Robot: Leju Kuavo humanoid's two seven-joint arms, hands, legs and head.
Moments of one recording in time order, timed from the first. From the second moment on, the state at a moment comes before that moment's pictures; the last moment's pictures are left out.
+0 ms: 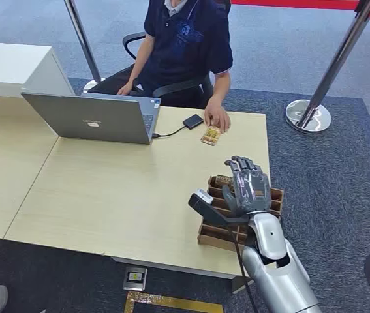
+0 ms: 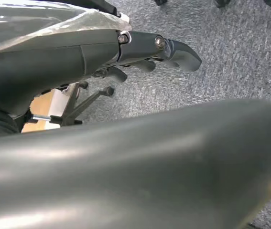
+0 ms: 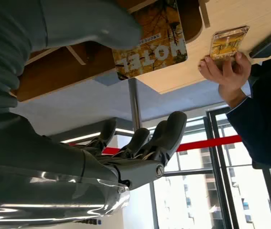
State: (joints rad) left arm -0.09 -0.21 1.21 -0.19 -1.25 0.10 -0.01; right arm -0.35 0.07 0.55 -0.89 1.35 -0.31 0.00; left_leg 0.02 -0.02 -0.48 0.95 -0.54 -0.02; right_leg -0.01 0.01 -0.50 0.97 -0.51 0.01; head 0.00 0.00
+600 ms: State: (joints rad) left arm -0.09 -0.21 1.21 -0.19 -1.25 0.09 -0.01; right arm -0.38 0.10 0.54 -0.82 1.35 -0.33 0.00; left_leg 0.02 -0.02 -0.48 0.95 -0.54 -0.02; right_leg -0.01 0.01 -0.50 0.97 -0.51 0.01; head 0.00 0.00
